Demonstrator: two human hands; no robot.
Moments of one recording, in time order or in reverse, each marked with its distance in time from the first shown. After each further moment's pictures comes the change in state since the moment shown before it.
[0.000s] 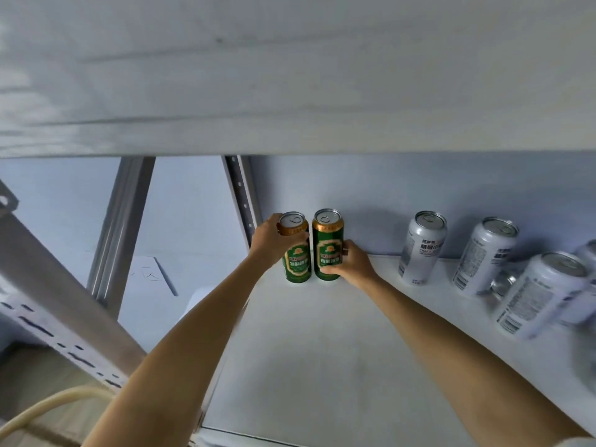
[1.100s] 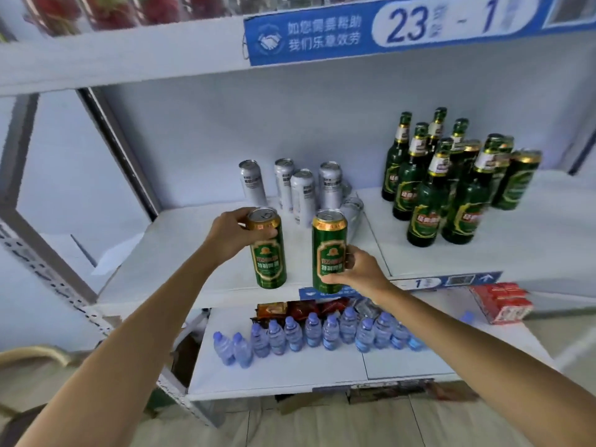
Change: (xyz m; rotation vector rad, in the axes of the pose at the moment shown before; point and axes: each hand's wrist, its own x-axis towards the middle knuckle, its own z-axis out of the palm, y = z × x) left_hand -0.348 0.178 0.125 -0.019 -0.236 0.205; right_hand -0.399 0.142 -0.284 0.096 0.084 0.052
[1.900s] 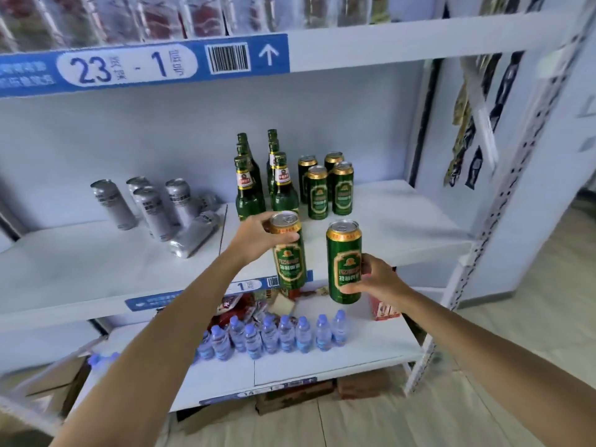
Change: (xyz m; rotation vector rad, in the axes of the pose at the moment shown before) left_hand -0.041 0.275 0.351 -0.065 -0.154 0.113; right_hand -0.126 0.163 -0.392 -0.058 0.065 0.095
